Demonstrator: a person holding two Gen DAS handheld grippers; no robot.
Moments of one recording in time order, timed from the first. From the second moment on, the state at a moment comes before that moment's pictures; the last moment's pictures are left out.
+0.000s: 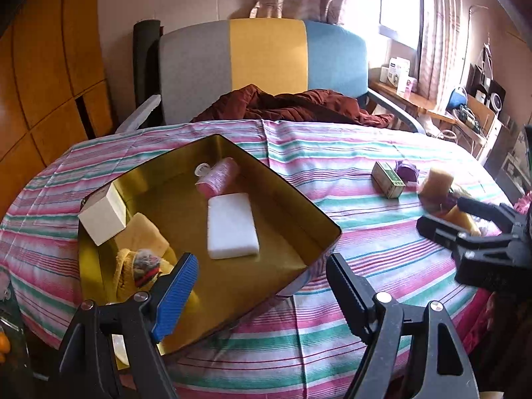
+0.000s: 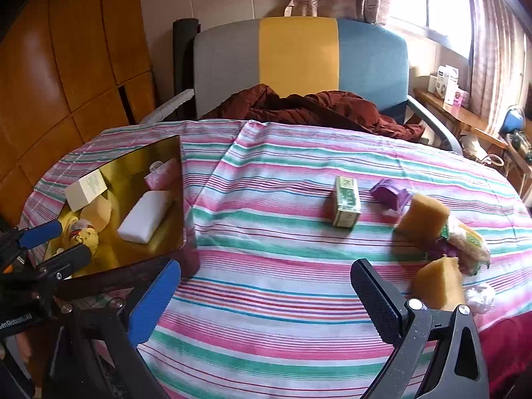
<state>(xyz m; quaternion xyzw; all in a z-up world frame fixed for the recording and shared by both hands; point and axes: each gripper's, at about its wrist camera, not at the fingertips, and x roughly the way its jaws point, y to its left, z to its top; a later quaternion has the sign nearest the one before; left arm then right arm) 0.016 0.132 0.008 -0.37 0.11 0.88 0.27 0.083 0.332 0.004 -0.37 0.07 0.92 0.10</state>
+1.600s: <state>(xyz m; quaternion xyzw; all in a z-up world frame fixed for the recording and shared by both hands) 0.061 0.420 -0.040 -0.51 0.12 0.67 0.53 0.221 0.592 0.010 -0.21 0.41 0.84 0.29</state>
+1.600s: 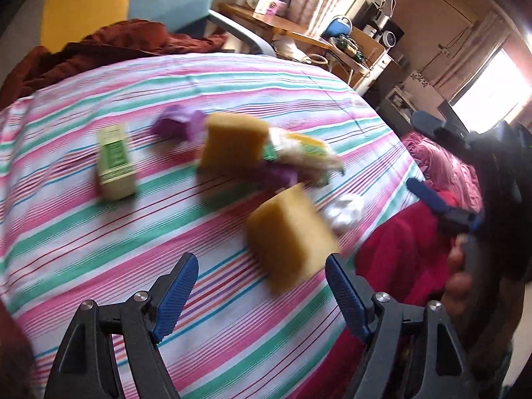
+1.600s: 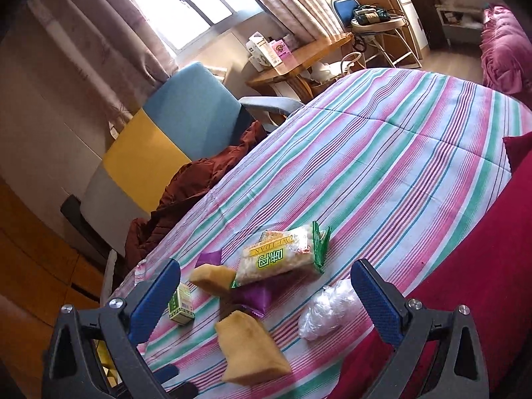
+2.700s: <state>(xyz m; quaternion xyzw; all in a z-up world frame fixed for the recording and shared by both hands) 0.055 0.319 -0.046 -0.50 0.12 0.66 0.54 0.136 0.588 -0.025 -0.54 0.25 0.78 0.21</state>
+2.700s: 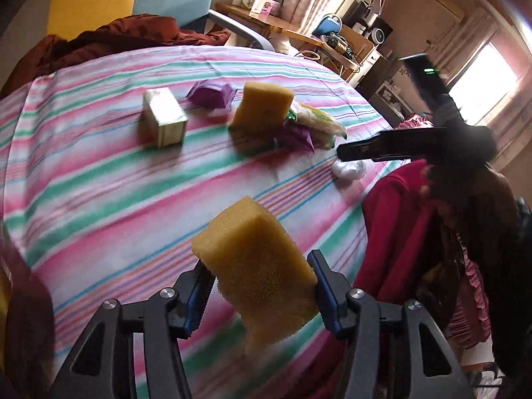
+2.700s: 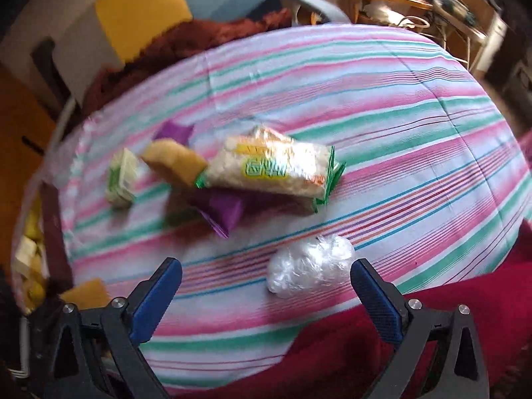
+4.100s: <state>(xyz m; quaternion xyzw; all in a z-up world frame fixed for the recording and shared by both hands) -0.006 0.182 0.008 -0.45 0.02 0.78 0.43 0.065 0.442 0.024 -0.46 0.15 0.87 0.09</state>
